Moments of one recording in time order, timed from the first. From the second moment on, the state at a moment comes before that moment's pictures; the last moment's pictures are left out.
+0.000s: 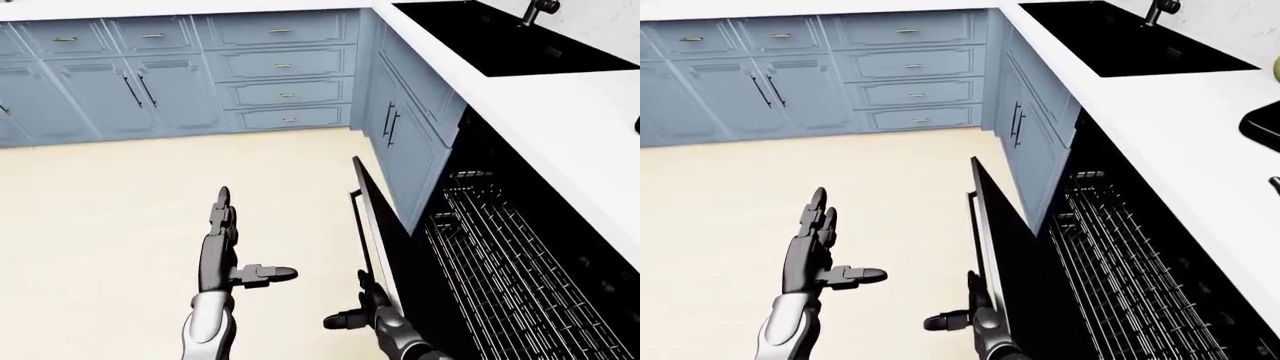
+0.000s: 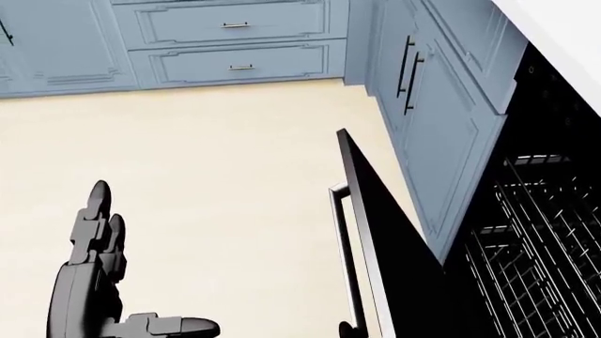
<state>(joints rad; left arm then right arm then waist) 0.06 0.02 0.06 -0.17 0.03 0.09 0.00 -0.49 0.11 -0.26 1.41 -0.21 -0.15 0.00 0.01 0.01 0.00</state>
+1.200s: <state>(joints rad) 0.06 0.02 0.06 -0.17 0.03 0.08 0.00 -0.50 0.13 -0.26 1.41 -0.27 -0.05 -0.26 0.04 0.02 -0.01</state>
